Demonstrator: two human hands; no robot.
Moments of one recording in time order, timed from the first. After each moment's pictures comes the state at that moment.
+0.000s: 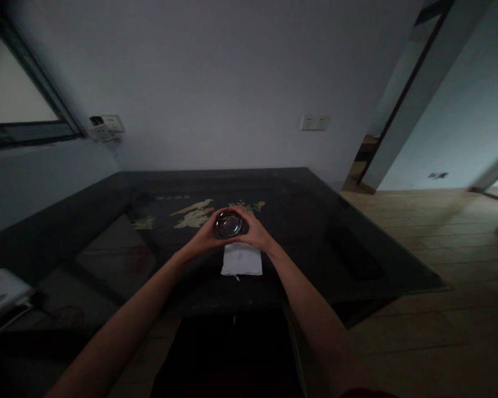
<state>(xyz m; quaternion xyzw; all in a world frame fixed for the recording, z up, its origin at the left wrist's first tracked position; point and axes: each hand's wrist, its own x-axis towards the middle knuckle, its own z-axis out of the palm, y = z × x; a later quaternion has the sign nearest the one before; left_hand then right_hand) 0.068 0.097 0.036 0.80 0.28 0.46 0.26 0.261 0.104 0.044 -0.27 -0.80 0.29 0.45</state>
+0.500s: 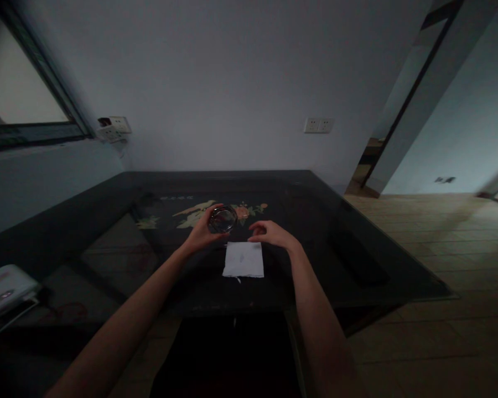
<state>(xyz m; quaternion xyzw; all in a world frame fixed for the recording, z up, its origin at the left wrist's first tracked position) 0.050 0.105 0.040 0.77 0.36 0.48 0.20 0.308 0.115 0.050 -0.42 -0.79 0.39 0.24</state>
